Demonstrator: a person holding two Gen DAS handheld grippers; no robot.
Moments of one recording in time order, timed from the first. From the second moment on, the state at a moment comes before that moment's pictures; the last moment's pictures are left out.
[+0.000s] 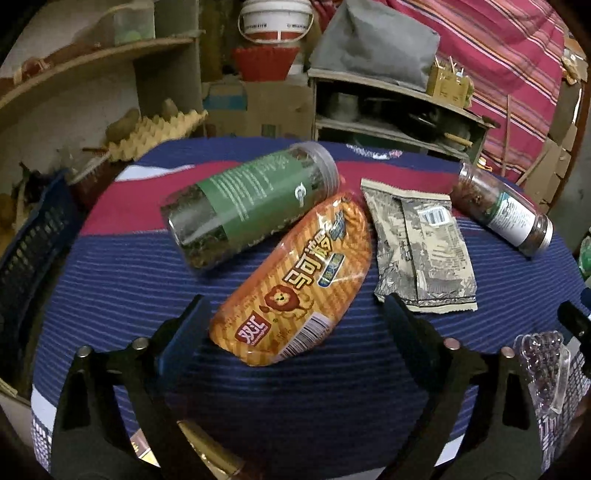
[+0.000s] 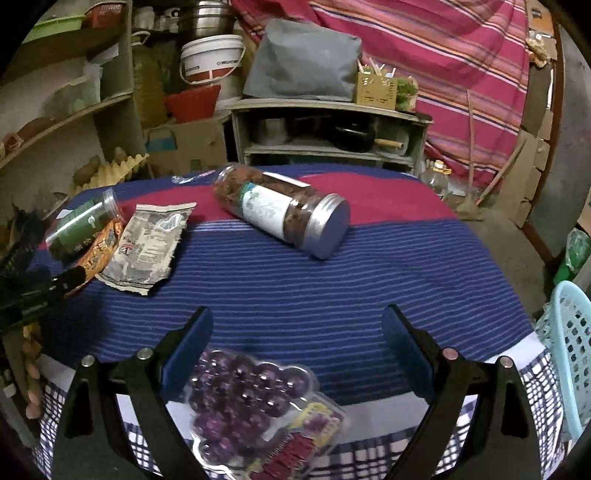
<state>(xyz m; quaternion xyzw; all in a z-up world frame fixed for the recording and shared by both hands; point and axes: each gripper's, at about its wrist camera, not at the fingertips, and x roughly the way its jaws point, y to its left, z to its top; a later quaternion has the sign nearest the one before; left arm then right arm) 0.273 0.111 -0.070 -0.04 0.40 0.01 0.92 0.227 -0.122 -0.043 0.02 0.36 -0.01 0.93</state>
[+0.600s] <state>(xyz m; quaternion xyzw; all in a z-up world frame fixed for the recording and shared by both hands) 0.277 0.124 -0.081 -0.09 0.42 -0.03 0.91 0.238 -0.084 -0.045 -0.01 0.37 0.03 0.93</state>
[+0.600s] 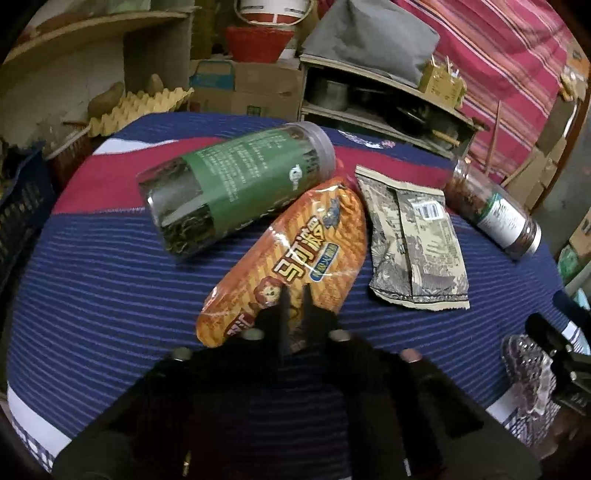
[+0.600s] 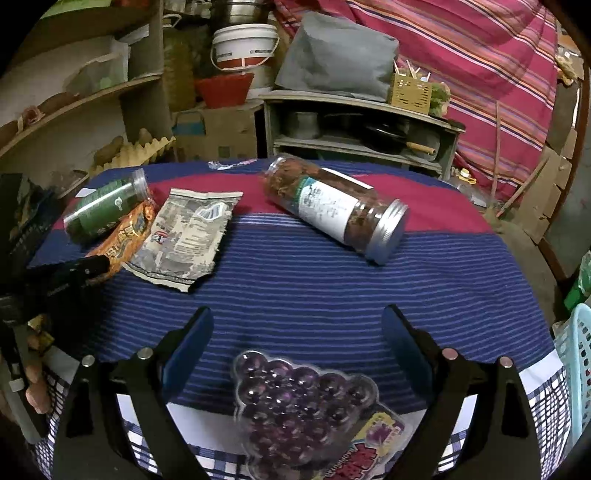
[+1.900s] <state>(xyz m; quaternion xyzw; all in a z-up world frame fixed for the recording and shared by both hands) 0.265 0.133 -0.072 -0.07 0.39 0.01 0.92 0.285 -0.060 -0.045 0.02 0.39 0.06 0.92</state>
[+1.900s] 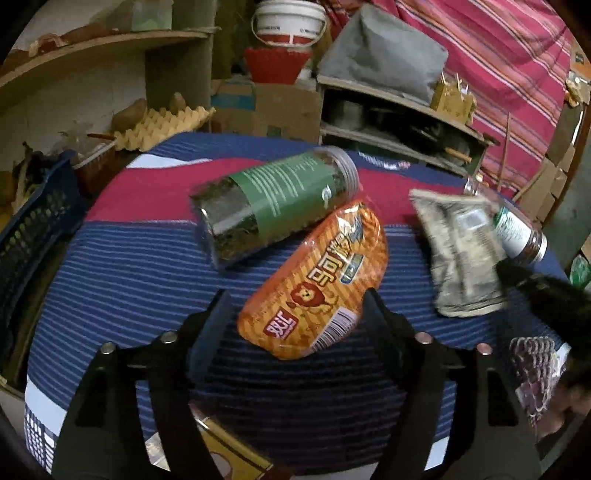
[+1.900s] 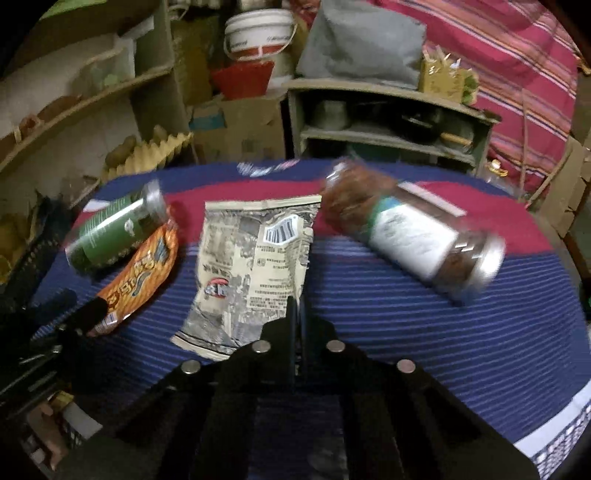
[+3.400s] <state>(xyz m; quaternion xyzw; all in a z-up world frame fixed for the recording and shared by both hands) 0.197 0.056 -0.024 0.06 0.33 0.00 0.94 0.162 -0.237 -0.011 0.10 0.33 -0.01 0.94</state>
